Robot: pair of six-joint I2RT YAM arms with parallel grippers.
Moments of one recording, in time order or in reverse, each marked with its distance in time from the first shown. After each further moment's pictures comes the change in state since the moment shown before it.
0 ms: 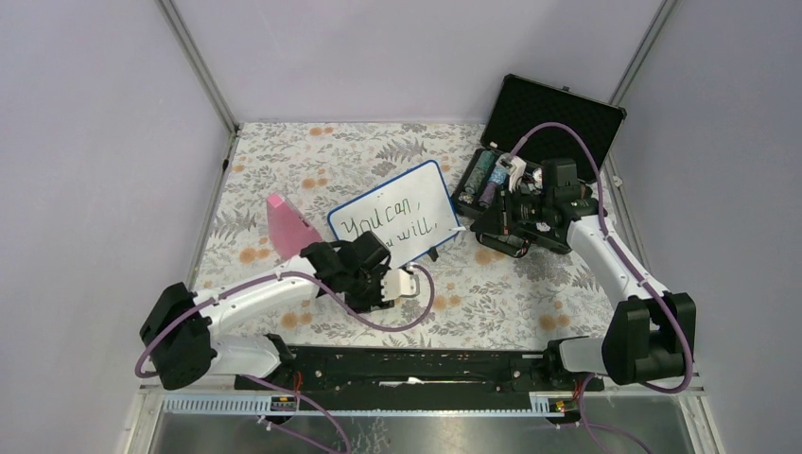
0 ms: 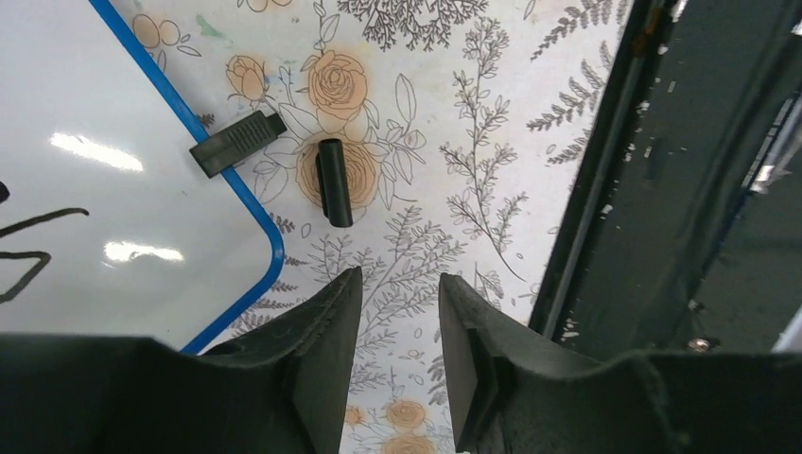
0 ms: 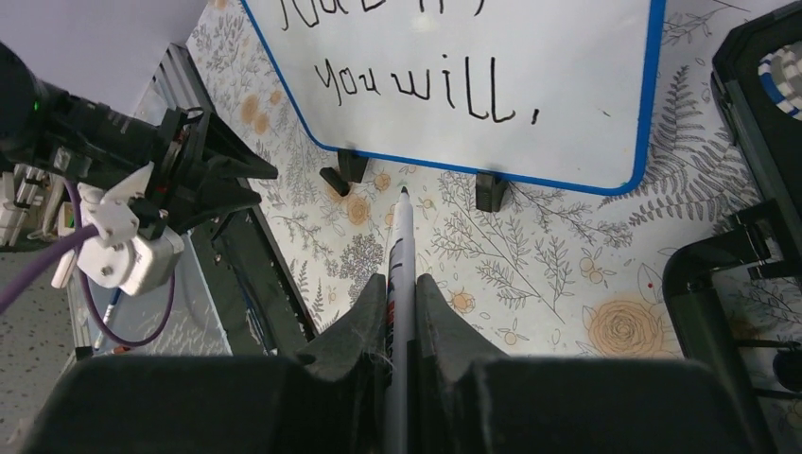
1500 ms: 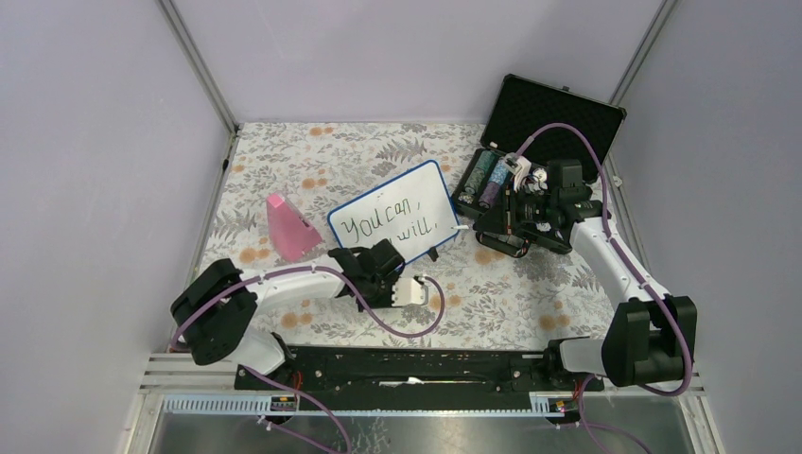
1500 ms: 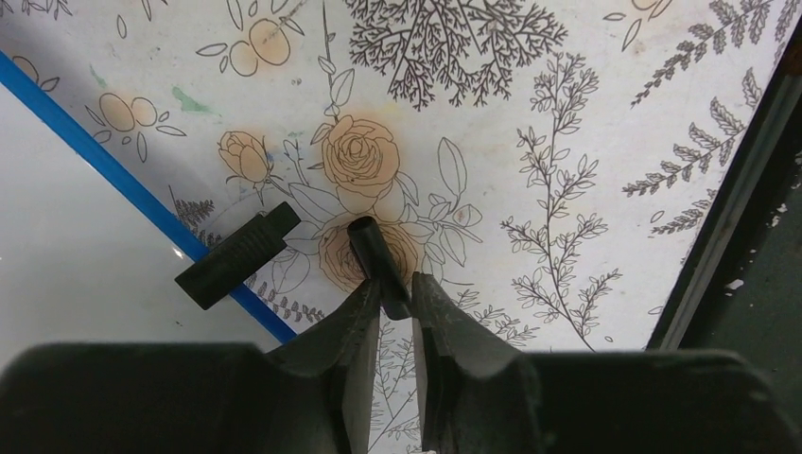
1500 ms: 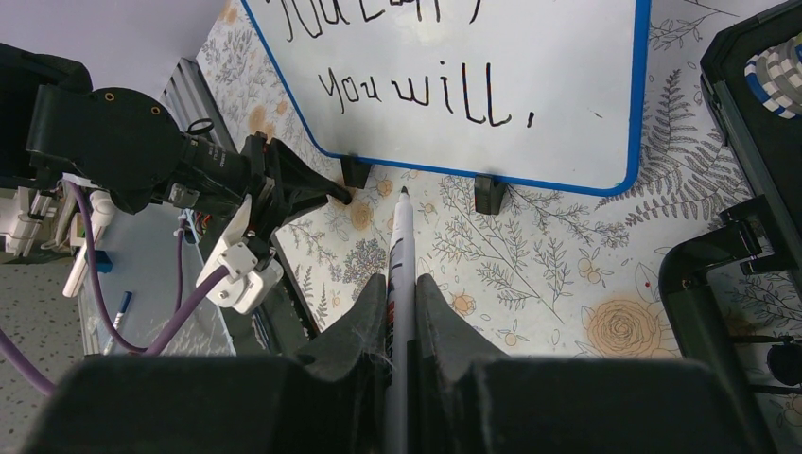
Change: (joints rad) left arm -0.041 0.194 -0.083 0.249 -0.076 0.116; right arm -0.043 -0.011 -0.019 0.024 -0.031 0.020
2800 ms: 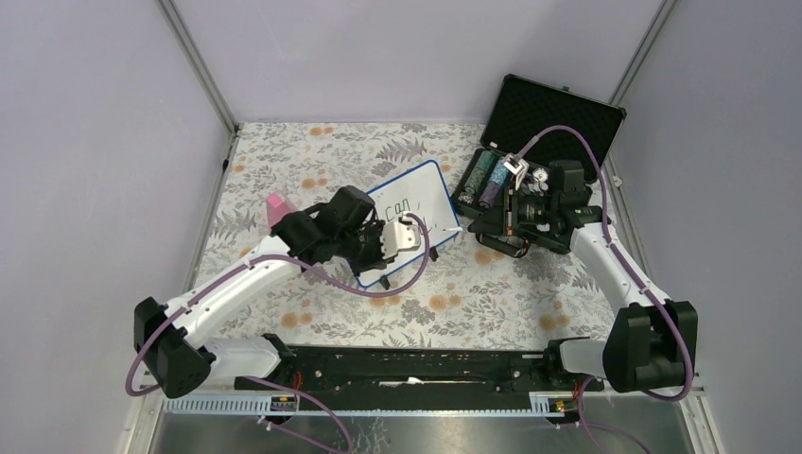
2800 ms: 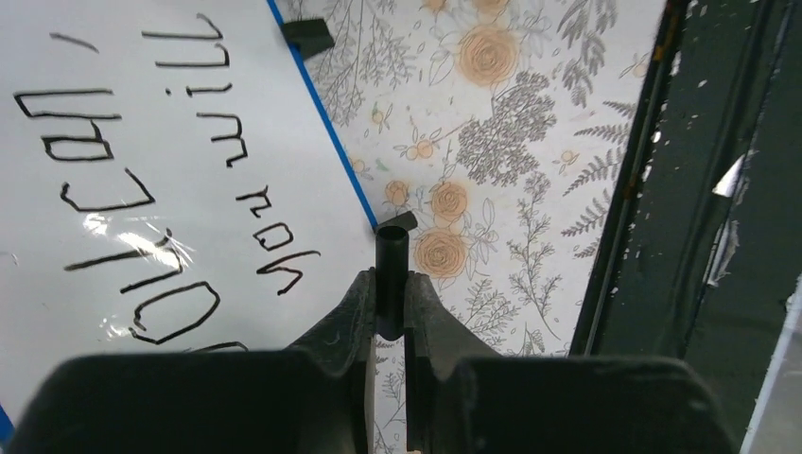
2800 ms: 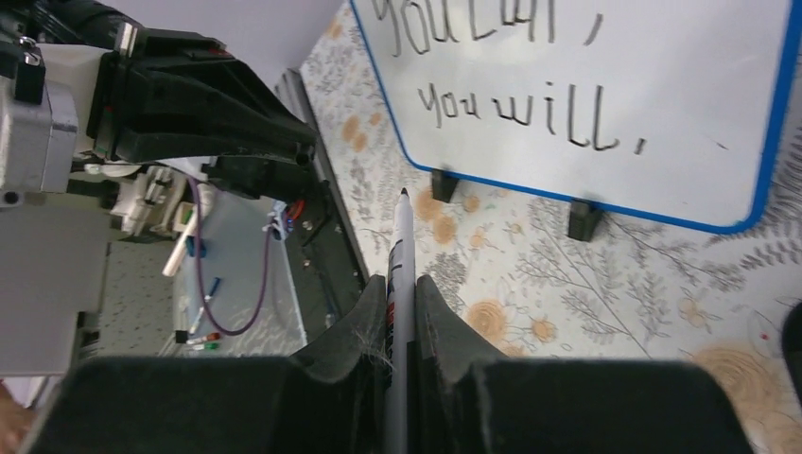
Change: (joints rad) left arm 0.150 -0.222 0.330 -0.238 0.192 -0.103; right arm 0.003 -0.029 -0.045 0.106 -0.154 0.129
